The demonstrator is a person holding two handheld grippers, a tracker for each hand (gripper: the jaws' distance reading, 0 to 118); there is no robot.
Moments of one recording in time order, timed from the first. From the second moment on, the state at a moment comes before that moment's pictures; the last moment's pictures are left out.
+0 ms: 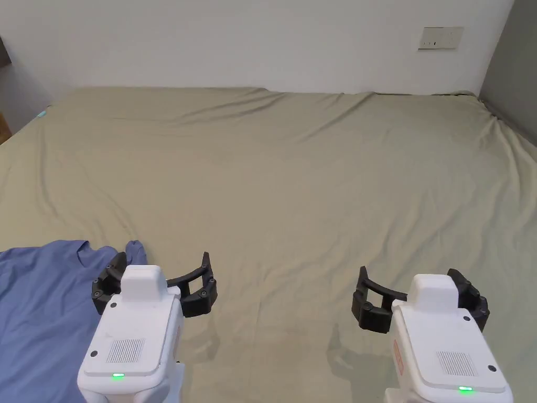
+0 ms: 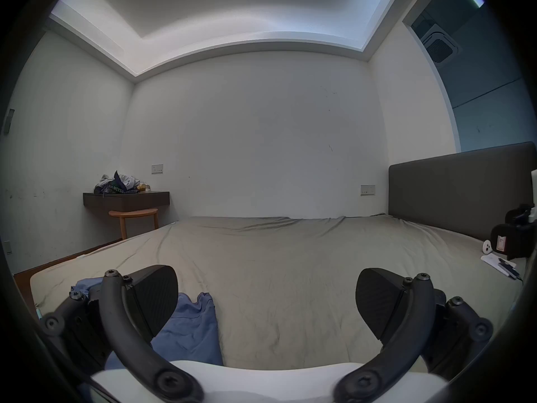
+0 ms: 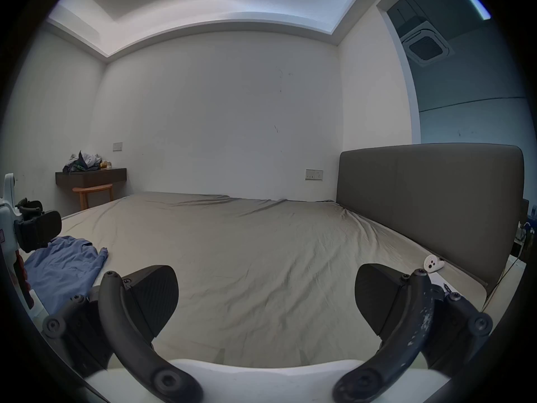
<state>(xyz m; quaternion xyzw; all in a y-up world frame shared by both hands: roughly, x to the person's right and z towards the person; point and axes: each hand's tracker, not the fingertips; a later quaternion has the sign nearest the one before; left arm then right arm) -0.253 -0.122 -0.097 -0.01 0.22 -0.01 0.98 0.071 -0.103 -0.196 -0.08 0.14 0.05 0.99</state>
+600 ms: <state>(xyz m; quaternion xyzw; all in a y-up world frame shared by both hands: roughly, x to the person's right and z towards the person) -0.289 -0.093 -0.088 0.08 0.06 0.46 0.88 0.029 -0.089 -0.172 0.12 0.01 0.41 0.90</state>
